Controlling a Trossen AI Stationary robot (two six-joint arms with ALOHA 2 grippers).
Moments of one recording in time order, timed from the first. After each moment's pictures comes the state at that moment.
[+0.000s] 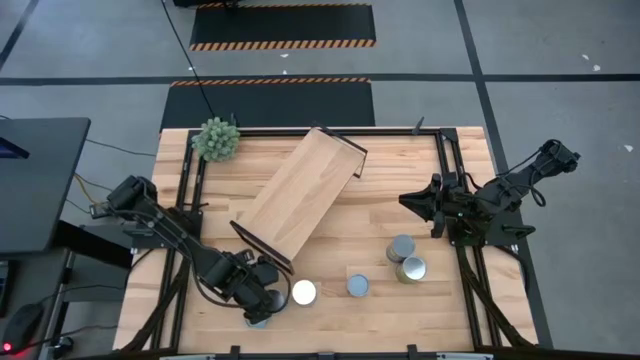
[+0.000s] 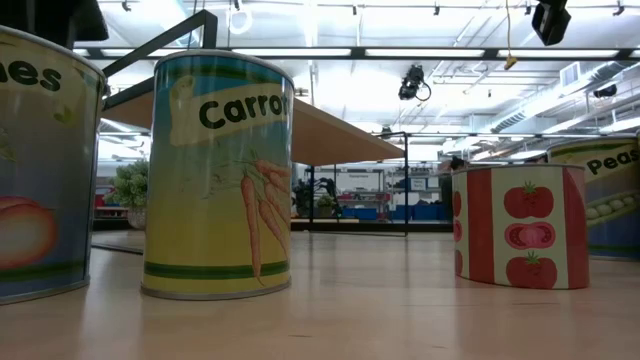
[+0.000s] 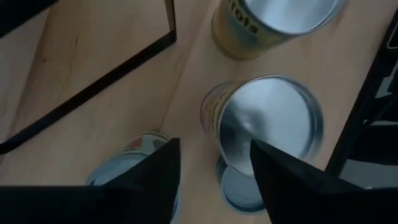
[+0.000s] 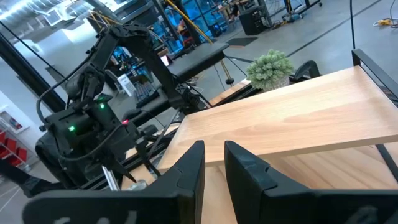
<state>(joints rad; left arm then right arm) -0.66 1.65 1.29 -0.91 -0.18 -1.04 0.54 0.61 0.61 -0.13 0.75 0.58</state>
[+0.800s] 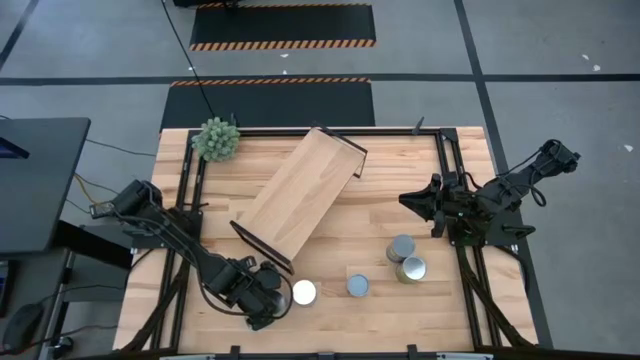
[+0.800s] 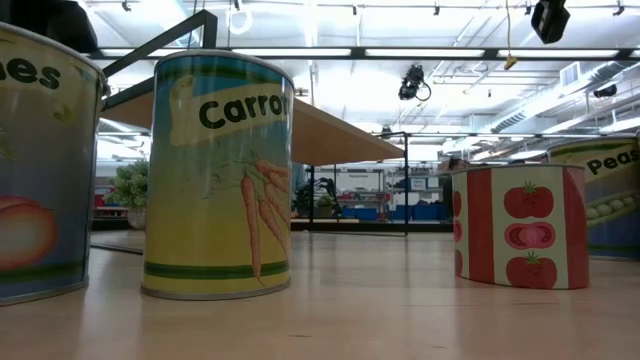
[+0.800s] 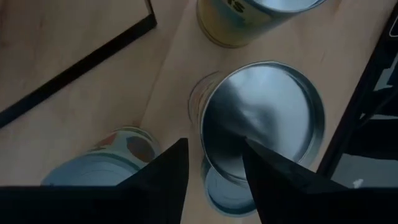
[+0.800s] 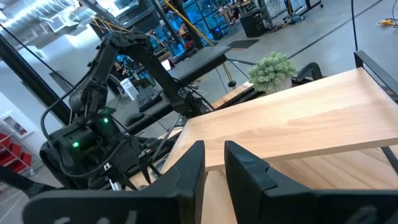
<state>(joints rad) -0.68 1.71 1.29 -0.87 -0.13 -1.06 0.54 0.61 0.61 -0.11 0.75 0.58</state>
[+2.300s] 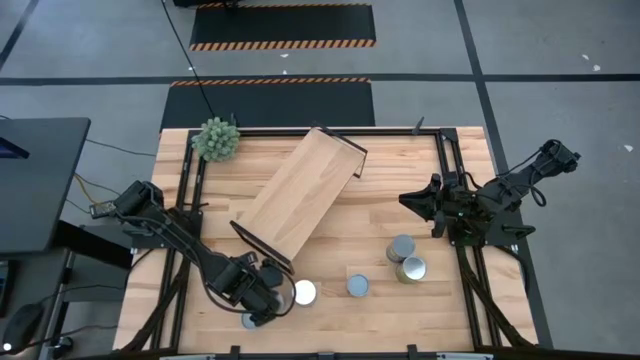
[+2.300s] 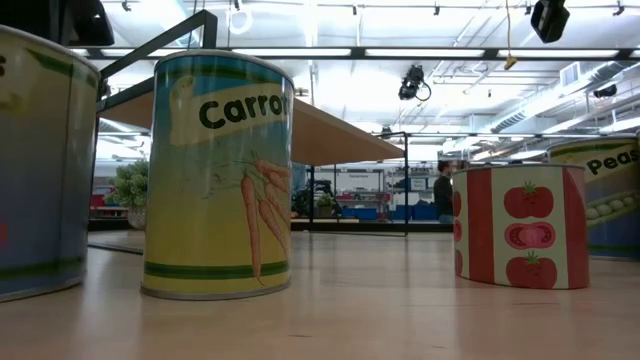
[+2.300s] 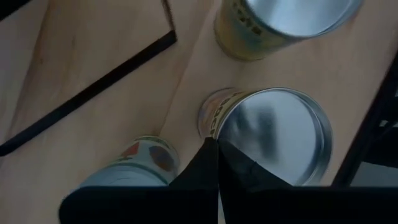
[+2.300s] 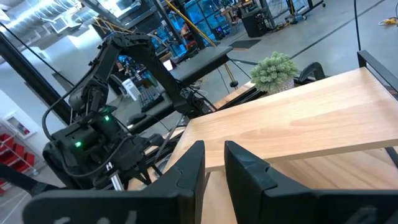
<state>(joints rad) -0.66 1.71 1.33 -0.94 -0.18 -1.04 0.54 0.61 0.61 -0.10 0.74 0.58</state>
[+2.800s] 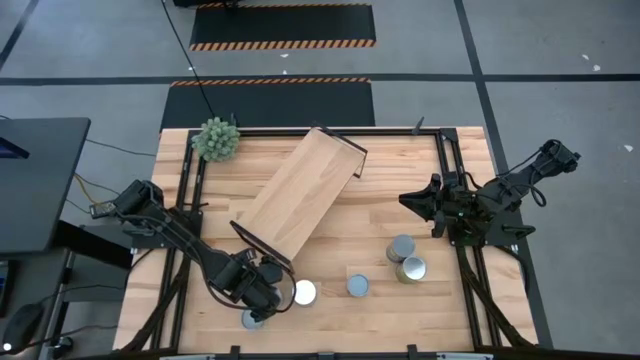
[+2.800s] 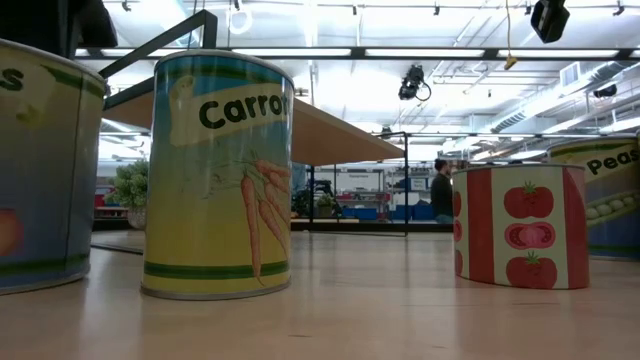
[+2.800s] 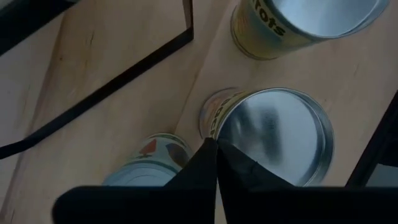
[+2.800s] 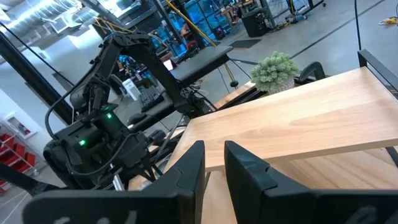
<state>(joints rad) -0.64 1.71 1.34 -0.98 -0.18 -1.03 0.54 0.61 0.61 -0.10 0.74 0.58</state>
